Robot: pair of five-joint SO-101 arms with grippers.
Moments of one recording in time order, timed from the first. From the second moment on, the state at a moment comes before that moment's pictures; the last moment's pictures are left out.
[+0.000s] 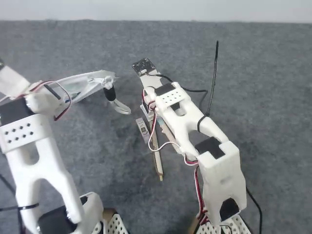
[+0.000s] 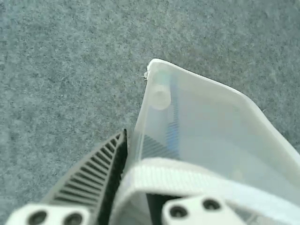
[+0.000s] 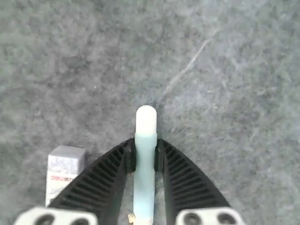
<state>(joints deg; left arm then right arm) -29.0 -23.1 18.1 80.4 30.5 -31.6 32.3 -5.9 55.5 2.7</state>
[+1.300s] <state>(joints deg) -25.1 -23.1 18.4 80.6 30.1 -30.7 13.8 -7.5 79.6 2.8</state>
